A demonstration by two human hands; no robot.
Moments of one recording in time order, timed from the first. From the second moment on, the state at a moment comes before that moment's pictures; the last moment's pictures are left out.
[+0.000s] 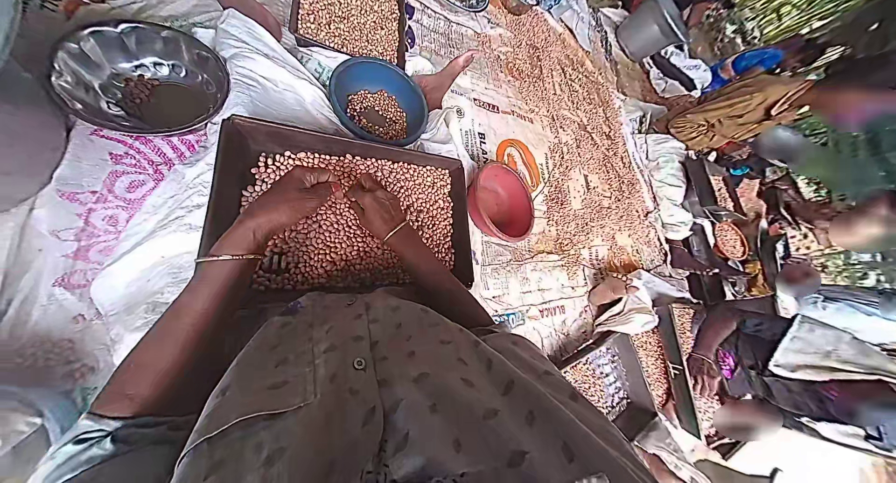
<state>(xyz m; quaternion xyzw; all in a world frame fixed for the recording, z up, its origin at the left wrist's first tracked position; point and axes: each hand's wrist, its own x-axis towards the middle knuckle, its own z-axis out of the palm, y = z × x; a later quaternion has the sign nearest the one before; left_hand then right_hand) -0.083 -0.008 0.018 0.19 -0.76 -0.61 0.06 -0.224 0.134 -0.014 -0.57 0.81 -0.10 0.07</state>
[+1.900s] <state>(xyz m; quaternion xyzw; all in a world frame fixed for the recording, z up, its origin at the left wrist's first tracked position) -0.083 -0.030 -0.014 0.30 -0.29 -0.89 0.15 -0.189 0.128 -0.021 -0.61 0.76 -0.20 0.11</state>
